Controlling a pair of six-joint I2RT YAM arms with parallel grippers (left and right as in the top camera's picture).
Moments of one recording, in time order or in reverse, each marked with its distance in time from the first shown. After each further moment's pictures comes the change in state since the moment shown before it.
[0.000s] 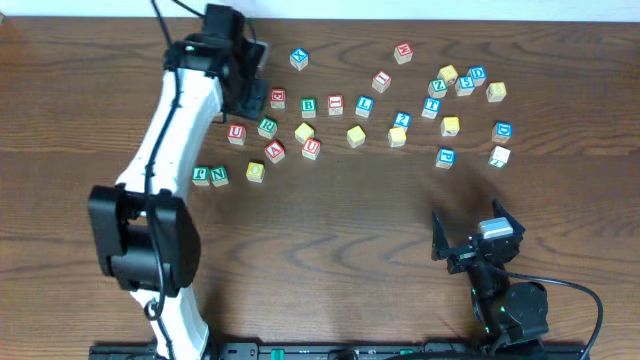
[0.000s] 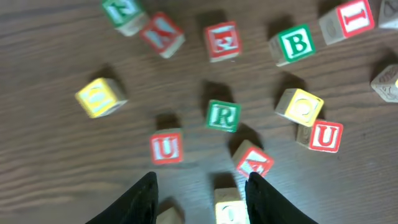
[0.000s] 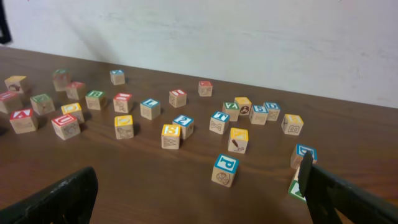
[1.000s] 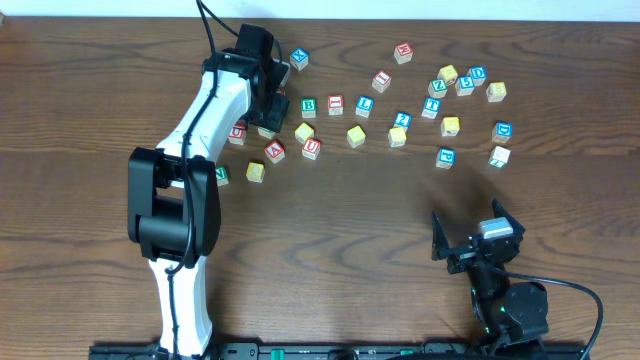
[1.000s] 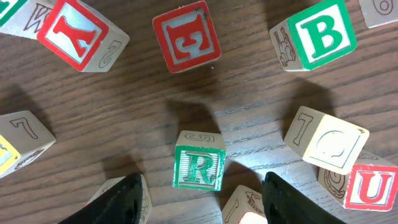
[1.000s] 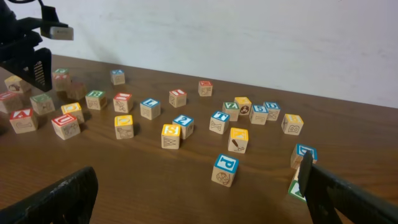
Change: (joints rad) left arm -0.050 0.194 0.000 0.111 -0.007 0.014; right arm 0.000 0.000 0.000 0.000 0.000 0.000
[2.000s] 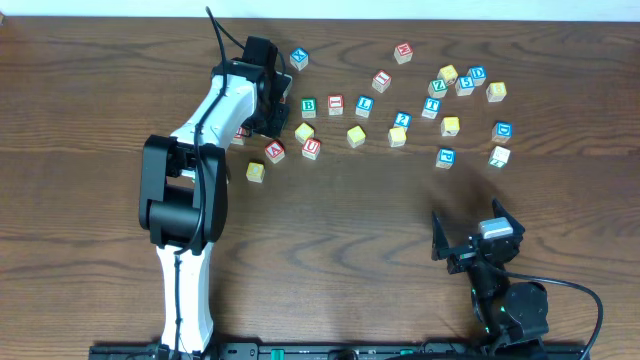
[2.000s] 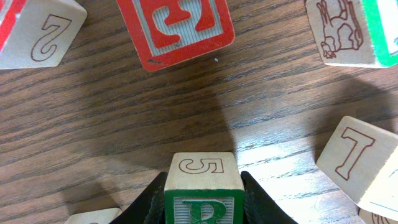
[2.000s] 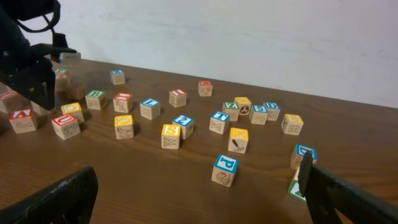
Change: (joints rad) left arm 0.000 0.099 0.000 0.029 0.000 0.002; right arm 0.000 0.000 0.000 0.000 0.000 0.000
